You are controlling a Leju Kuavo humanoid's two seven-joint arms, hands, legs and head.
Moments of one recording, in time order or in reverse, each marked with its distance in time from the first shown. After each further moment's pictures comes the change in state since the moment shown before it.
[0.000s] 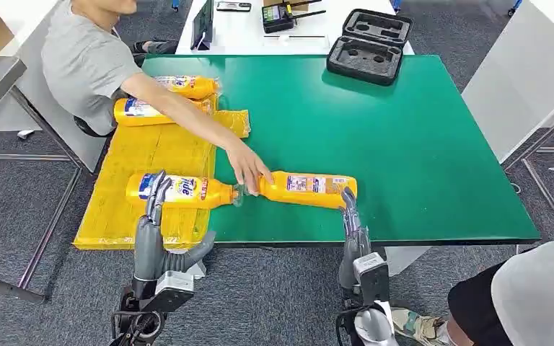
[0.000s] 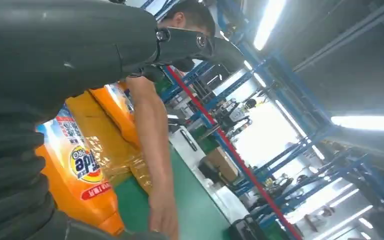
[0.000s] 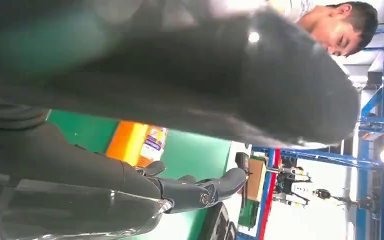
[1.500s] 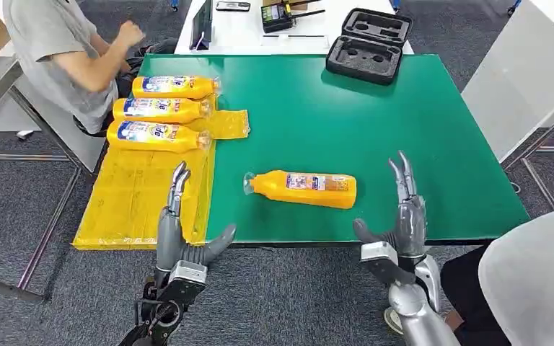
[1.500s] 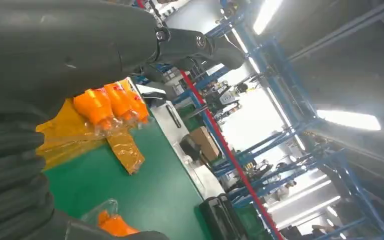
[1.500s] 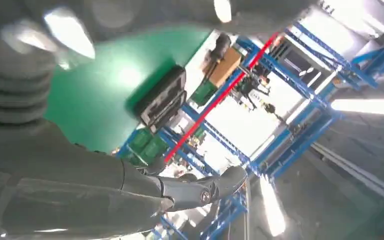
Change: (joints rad) left arm -0.106 -0.014 -0.145 0.102 0.161 0.044 -0.011; right arm -0.124 -0.204 -0.060 -0.053 0.371 -0.339 0.000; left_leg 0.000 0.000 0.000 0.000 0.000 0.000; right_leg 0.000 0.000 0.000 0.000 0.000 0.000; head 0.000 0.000
